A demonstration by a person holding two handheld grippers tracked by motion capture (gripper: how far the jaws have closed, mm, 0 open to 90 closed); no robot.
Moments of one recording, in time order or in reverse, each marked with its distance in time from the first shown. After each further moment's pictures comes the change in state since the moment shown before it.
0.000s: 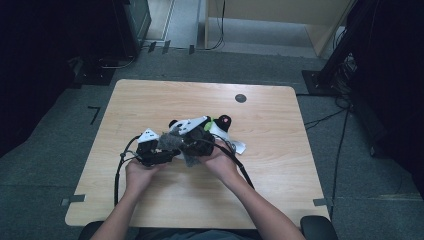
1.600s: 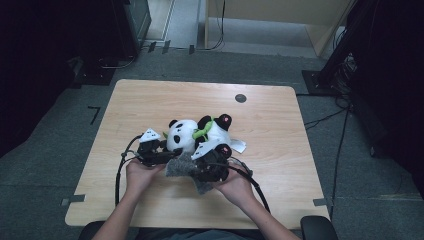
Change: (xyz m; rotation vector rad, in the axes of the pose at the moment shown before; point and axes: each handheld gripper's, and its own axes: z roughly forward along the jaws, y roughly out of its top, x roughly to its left) left arm -0.005 0.004 -0.001 0.020 0.014 0.011; right arm 0.038 -0.050 -0.039 0.043 0.131 0.004
